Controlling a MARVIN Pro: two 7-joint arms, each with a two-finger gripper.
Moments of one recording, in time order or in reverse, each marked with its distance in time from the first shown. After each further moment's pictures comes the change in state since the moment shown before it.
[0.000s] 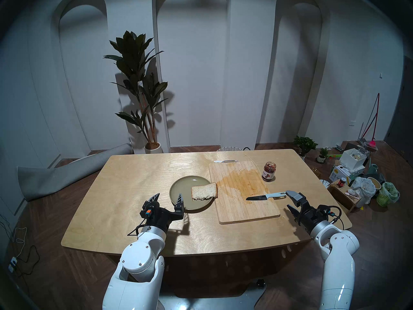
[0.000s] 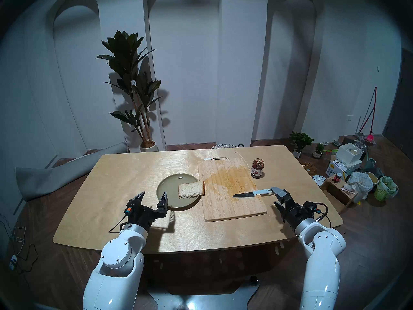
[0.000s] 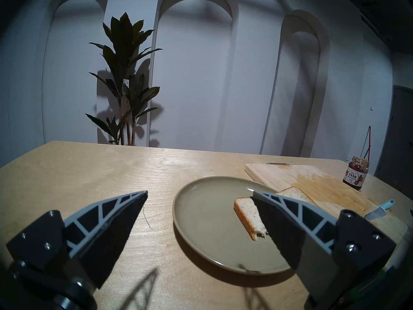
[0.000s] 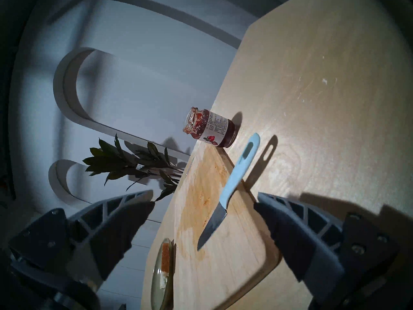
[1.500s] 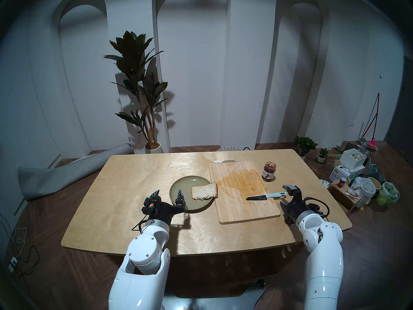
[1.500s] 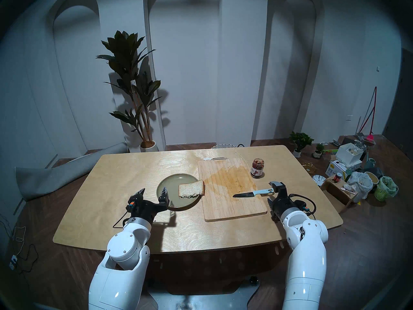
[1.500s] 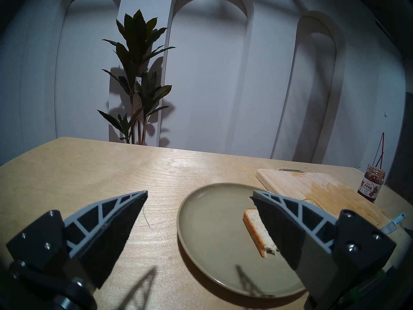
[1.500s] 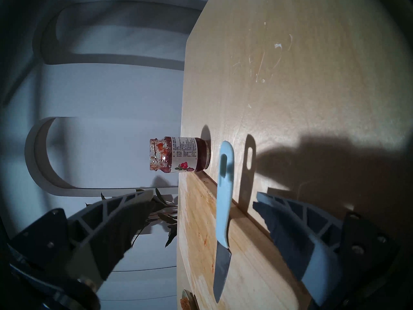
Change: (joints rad) left arm -0.056 -0.027 0.015 0.032 -0.006 0.022 0.077; right arm 0.115 -0.037 -0.111 0.091 0.320 -0.275 -0.403
